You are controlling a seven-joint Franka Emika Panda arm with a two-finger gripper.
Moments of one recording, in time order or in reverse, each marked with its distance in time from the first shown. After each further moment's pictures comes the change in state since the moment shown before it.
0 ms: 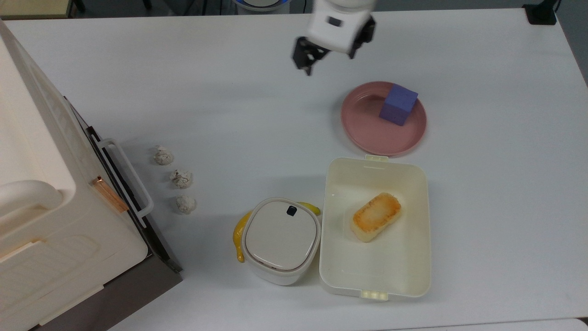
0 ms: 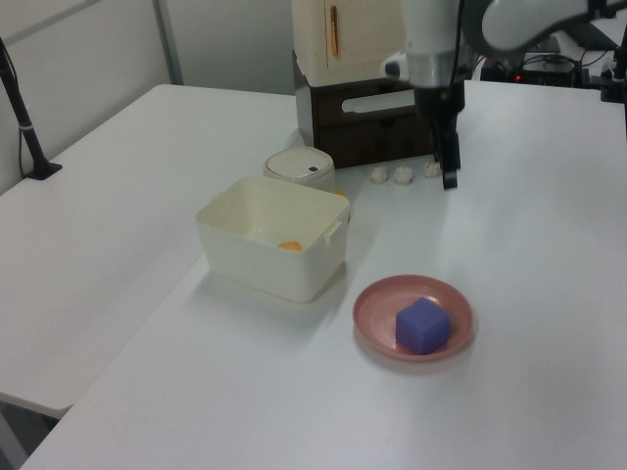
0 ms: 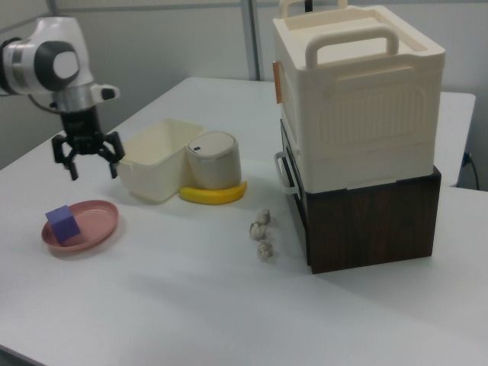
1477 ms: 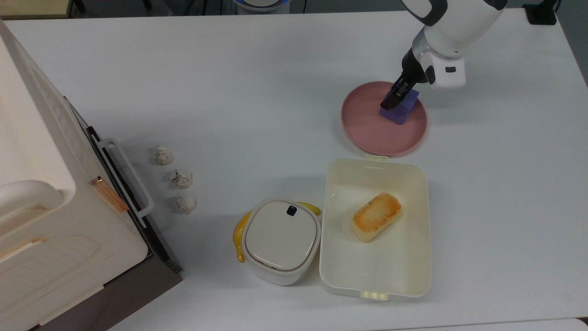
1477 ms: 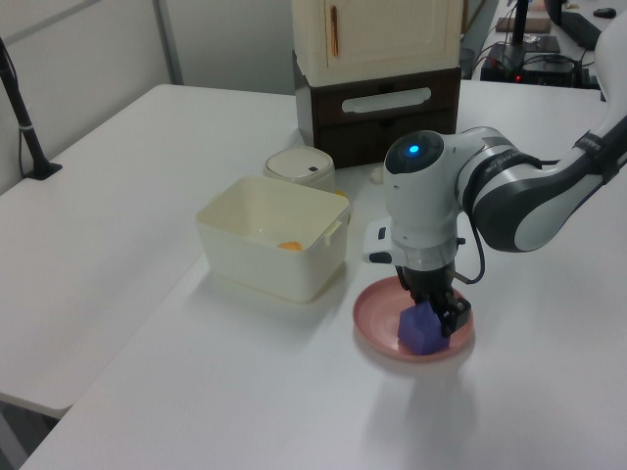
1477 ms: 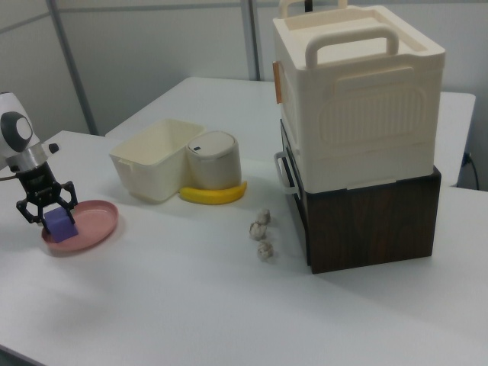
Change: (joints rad) arm 0.198 0.247 0.127 -0.048 -0.194 0.246 -0.118
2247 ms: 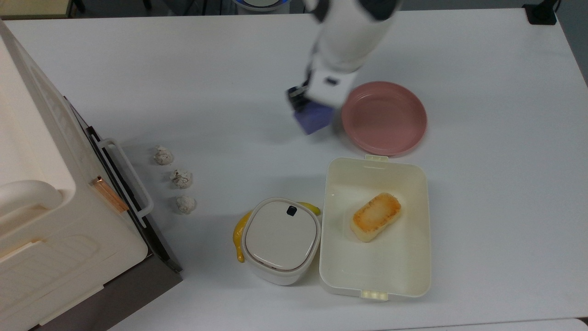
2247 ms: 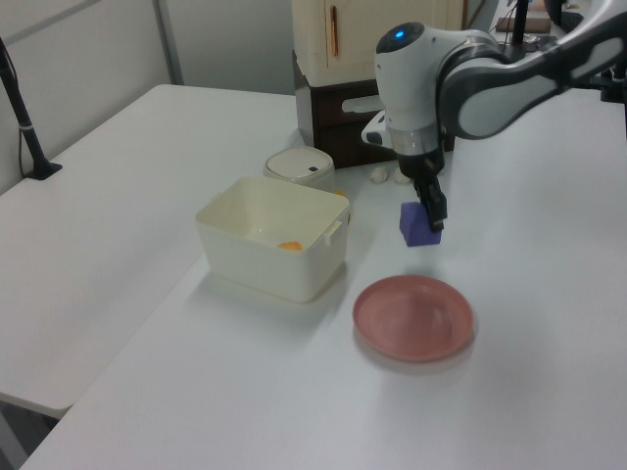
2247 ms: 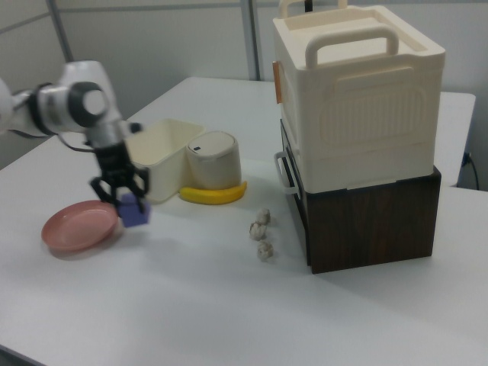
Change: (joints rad) arm -0.236 -0.106 -0.134 0.002 0.056 -0.126 0.050
